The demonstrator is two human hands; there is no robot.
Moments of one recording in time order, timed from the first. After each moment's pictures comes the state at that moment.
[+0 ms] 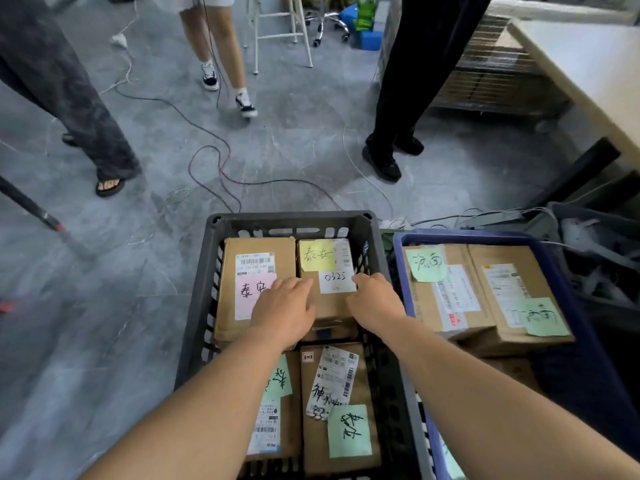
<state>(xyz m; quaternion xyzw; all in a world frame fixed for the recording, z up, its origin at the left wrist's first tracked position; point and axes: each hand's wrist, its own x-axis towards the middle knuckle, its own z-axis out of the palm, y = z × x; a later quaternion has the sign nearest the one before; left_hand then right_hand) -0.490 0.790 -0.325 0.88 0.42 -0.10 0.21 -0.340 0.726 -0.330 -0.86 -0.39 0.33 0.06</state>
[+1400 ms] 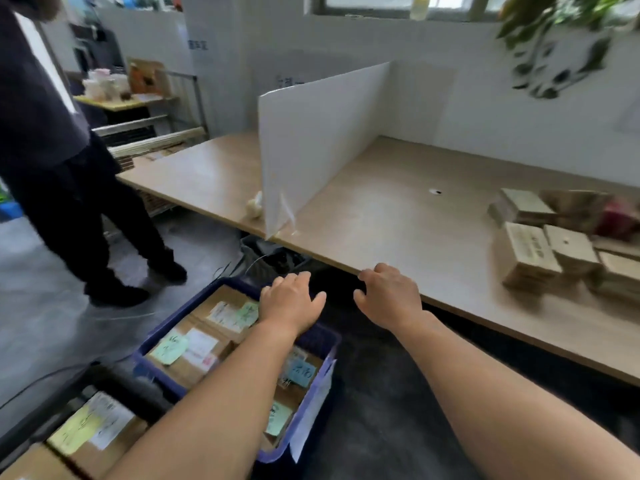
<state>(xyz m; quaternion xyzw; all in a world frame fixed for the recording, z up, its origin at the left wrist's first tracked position) -0.329 0.455 -0.051 0.99 -0.01 -0.01 0.14 -0.328 0.287 -0.027 -1.00 -0.06 0.00 0.06</state>
